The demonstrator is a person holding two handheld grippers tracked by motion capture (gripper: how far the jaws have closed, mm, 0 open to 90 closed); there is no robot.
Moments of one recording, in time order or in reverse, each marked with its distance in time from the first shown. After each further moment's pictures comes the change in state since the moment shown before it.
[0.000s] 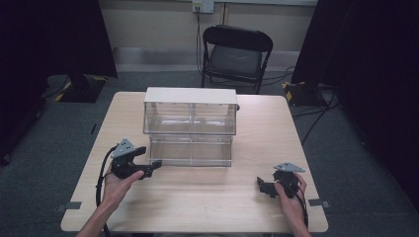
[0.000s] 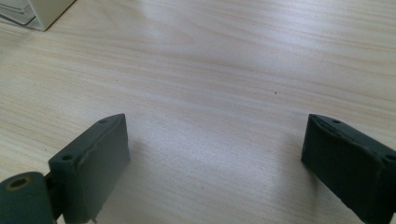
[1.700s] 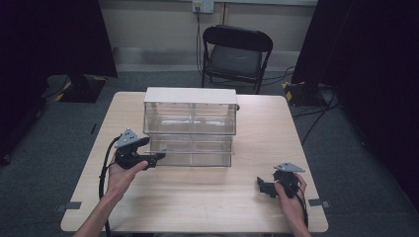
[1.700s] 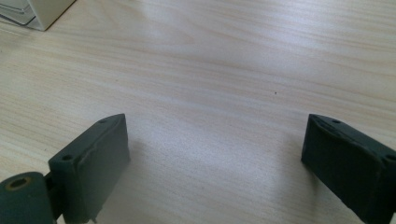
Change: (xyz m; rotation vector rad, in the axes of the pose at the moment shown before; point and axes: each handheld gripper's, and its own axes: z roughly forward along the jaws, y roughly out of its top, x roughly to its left) left arm 0.001 0.029 0.008 -0.031 0.008 0.022; right arm 0.000 0.000 0.000 0.001 0.000 -0.001
